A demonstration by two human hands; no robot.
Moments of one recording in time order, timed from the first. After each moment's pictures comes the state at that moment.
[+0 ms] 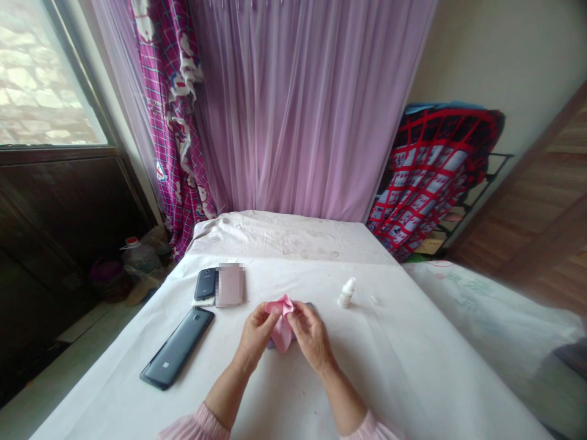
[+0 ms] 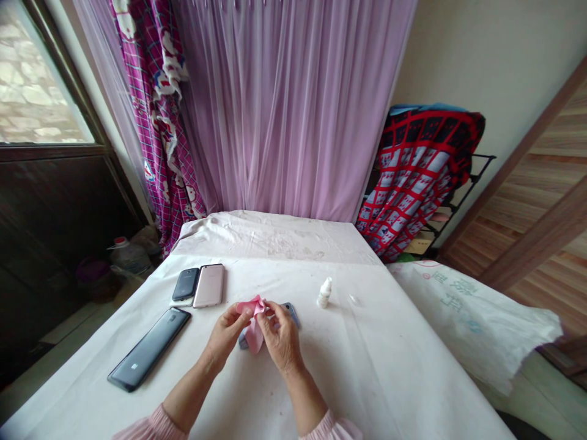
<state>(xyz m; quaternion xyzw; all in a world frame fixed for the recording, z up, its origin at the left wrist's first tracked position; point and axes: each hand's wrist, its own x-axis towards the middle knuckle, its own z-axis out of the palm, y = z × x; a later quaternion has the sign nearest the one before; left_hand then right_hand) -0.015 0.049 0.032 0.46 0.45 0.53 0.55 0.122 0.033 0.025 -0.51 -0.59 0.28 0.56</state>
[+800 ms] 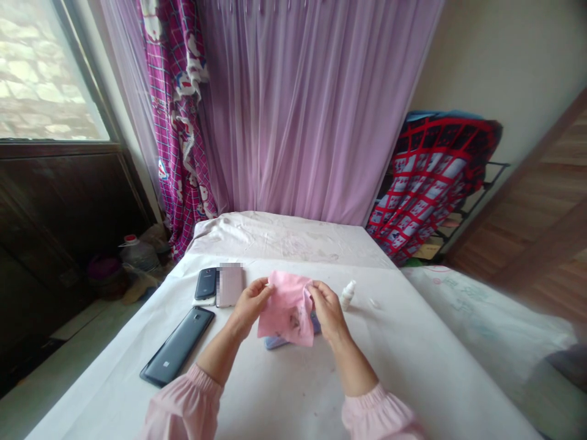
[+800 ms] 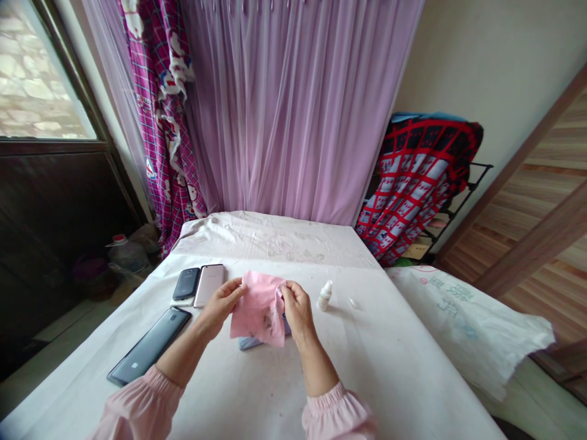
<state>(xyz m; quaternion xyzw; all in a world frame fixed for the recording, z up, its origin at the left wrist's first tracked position) -0.034 0.079 0.087 0.46 0.44 0.49 0.59 0.144 0.069 0.068 -0.52 -0.45 0.41 0.61</state>
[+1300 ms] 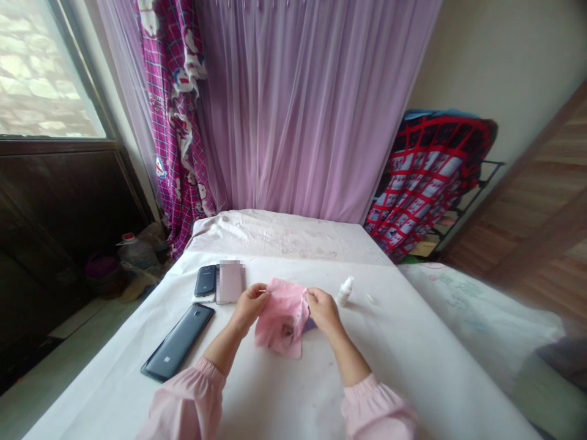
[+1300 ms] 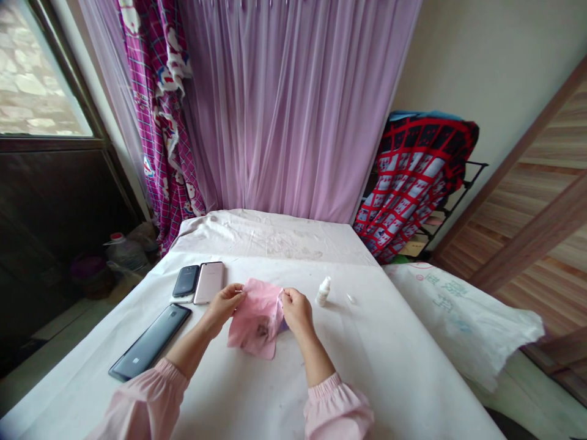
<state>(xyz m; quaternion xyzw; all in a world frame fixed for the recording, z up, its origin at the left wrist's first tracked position) -0.037 0.091 0.045 0.44 0.49 0.48 0.57 0.159 0.078 0.028 -0.65 -0.54 0.27 0.47</state>
